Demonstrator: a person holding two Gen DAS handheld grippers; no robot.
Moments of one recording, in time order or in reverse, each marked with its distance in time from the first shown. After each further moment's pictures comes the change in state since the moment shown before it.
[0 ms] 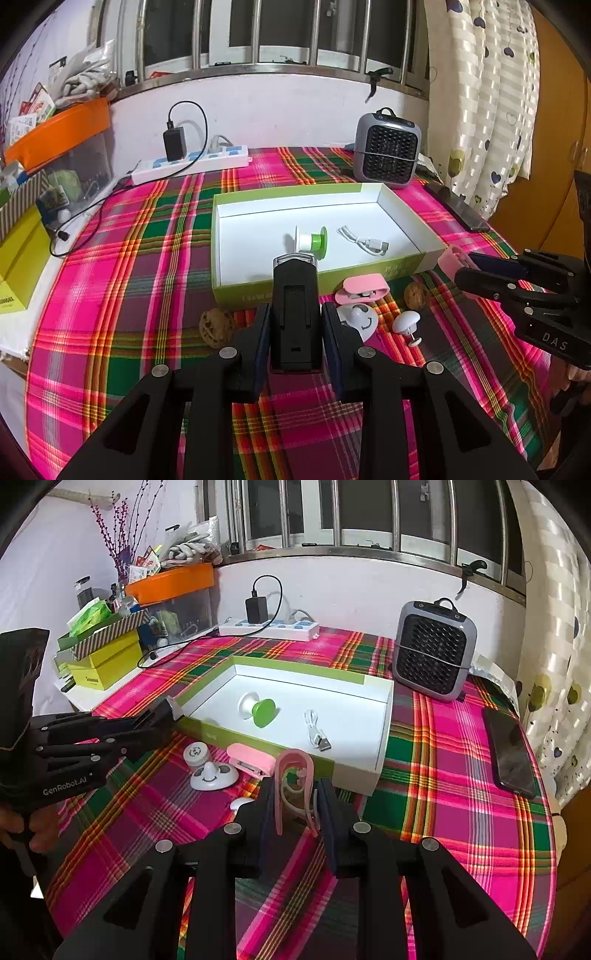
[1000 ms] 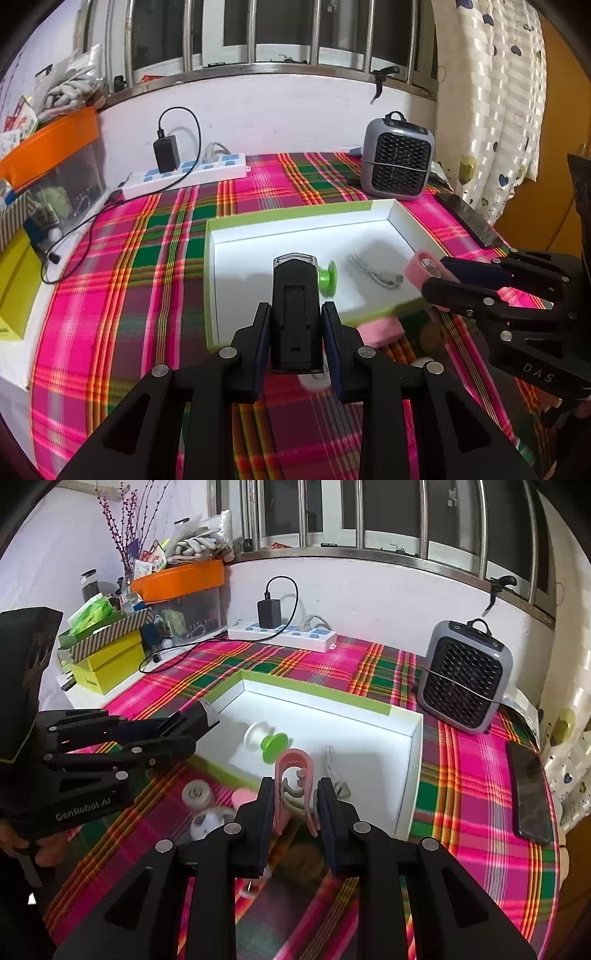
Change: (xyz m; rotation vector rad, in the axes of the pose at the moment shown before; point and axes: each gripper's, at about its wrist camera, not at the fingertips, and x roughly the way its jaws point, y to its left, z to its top) left arm 0.029 0.000 0.035 0.013 0.012 0.017; right arm 0.036 0.009 0.038 -0.047 0.007 0.026
